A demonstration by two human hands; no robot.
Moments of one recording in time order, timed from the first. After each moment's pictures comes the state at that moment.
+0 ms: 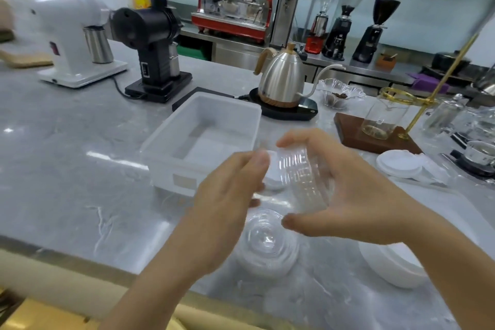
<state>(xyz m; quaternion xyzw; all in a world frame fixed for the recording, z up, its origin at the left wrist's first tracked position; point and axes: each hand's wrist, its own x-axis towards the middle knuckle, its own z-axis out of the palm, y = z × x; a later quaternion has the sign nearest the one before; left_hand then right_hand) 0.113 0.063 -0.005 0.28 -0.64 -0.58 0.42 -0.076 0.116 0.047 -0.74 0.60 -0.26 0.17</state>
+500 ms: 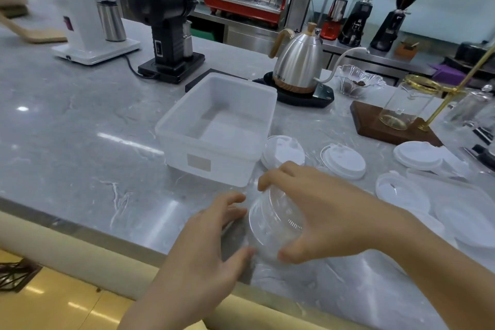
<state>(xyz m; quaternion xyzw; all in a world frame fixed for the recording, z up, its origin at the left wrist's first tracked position) 0.154 0.082 -0.089 0.39 -0.76 -0.40 0.33 -0.046 0.103 0.012 -0.78 0.61 0.03 0.12</state>
